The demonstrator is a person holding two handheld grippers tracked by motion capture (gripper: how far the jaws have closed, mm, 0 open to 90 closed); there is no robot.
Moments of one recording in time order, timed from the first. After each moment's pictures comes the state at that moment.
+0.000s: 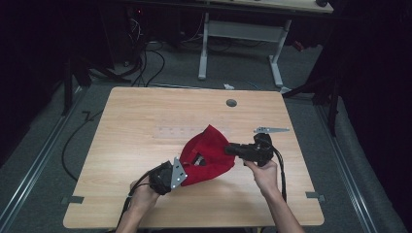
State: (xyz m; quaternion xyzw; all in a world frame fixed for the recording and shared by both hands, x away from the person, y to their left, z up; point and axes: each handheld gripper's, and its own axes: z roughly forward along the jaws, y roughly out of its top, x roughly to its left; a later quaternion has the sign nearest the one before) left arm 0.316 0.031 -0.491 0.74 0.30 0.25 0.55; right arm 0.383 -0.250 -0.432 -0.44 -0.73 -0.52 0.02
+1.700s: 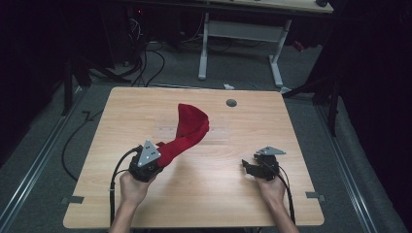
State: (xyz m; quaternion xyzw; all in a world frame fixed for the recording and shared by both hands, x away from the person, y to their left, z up) left arm 0.347 0.080 -0.453 0.61 0.43 0.16 0.65; right arm 0.373 -0.284 -0.530 -0.51 -0.76 -0.33 -0.21
